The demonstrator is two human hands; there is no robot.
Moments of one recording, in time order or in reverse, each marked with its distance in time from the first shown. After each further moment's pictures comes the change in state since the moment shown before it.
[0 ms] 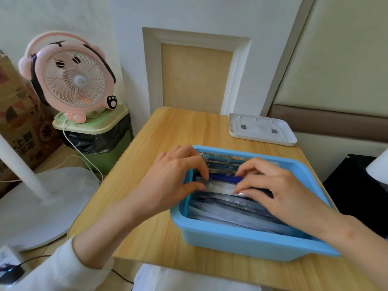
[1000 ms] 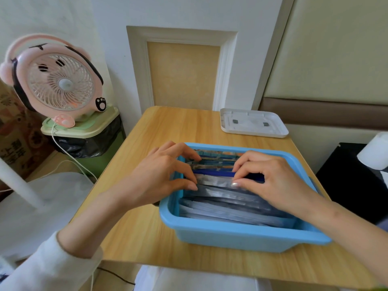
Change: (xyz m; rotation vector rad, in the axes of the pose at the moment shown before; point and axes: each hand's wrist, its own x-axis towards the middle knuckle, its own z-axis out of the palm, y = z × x) left_hand 0.010 -0.013 -0.005 -0.025 -0.162 0.090; right_hand 0.002 0.006 -0.001 0.145 0.081 0.167
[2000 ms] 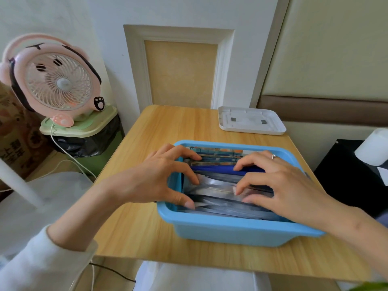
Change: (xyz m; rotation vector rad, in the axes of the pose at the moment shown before) left_hand -0.002 0.000 -0.007 -0.055 -0.215 0.037; right_hand -0.025 0.004 -0.013 -0.339 -0.100 -0.160
